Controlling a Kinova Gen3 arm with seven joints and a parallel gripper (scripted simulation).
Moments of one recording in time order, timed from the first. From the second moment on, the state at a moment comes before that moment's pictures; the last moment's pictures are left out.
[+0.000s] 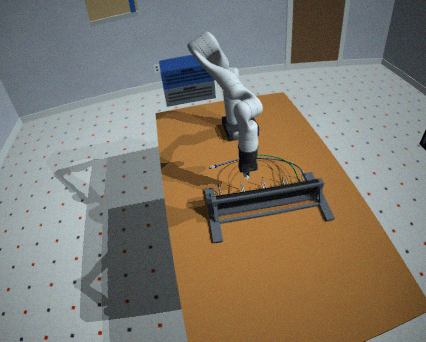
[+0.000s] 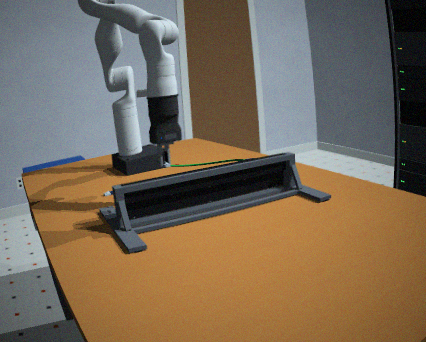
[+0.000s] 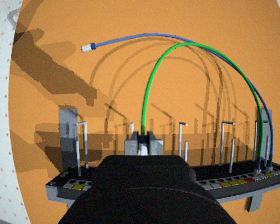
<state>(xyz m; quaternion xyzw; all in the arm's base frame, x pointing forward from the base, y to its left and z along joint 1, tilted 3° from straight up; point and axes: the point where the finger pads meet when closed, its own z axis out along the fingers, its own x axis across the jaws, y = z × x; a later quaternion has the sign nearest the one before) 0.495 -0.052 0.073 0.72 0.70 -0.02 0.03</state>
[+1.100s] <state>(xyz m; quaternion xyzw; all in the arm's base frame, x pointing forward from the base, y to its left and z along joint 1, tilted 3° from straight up) 0.523 -0.055 0.048 0.72 0.70 -0.02 0.03</state>
